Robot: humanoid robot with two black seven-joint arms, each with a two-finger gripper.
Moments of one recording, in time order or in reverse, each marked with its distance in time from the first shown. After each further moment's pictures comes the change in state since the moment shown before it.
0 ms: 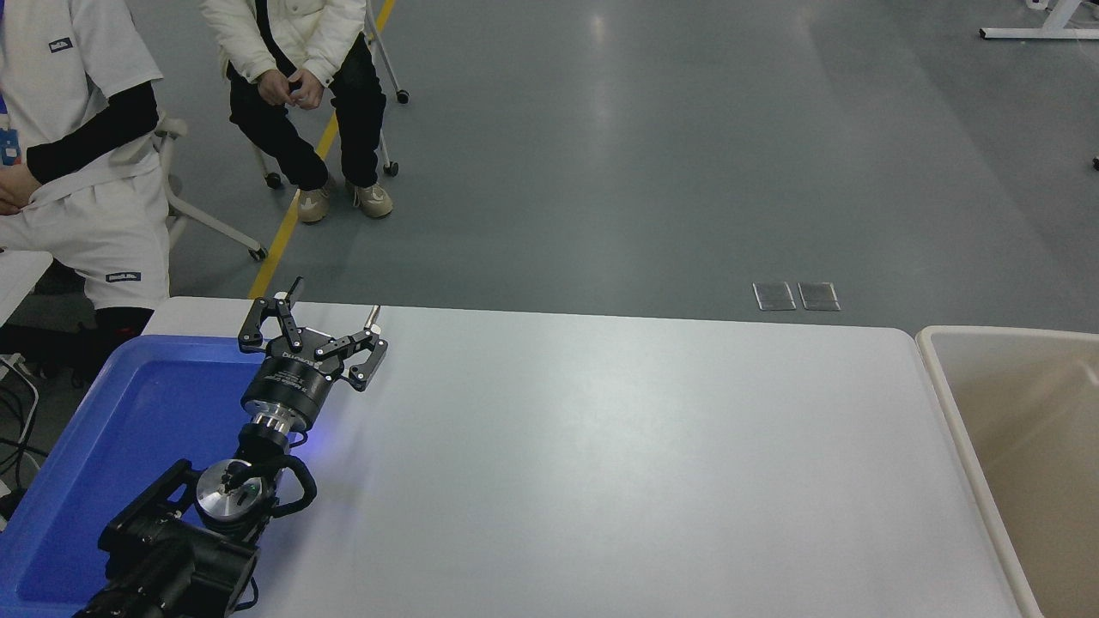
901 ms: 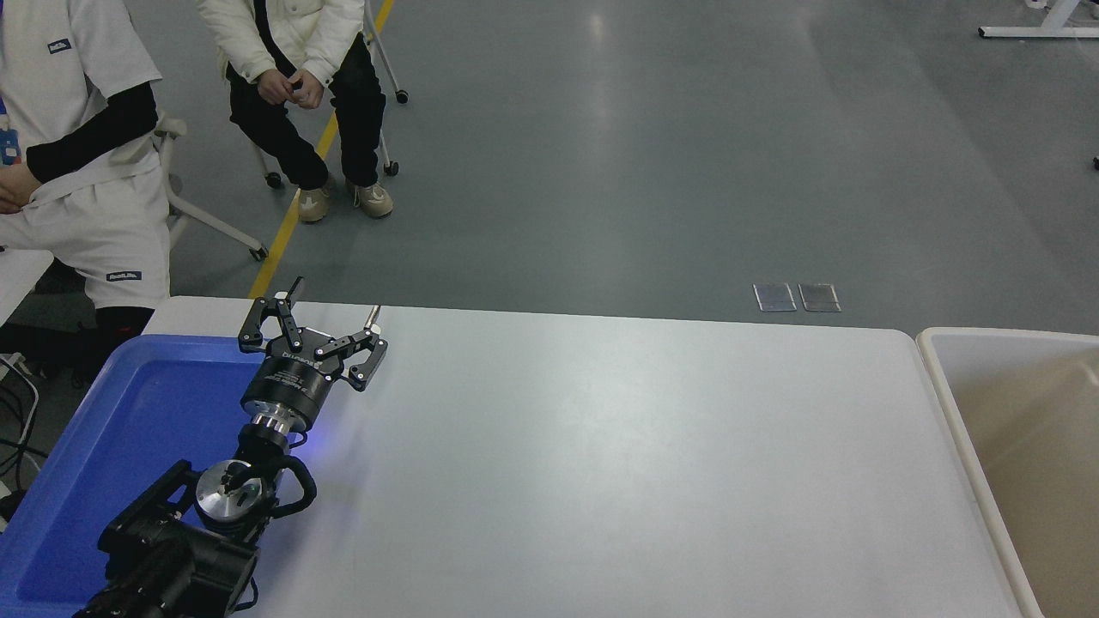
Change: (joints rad) left arm 0.000 0.000 0.000 0.000 0.000 -0.001 0.000; right arm 0.148 -0.080 0.215 0.129 -0.002 0.013 0.008
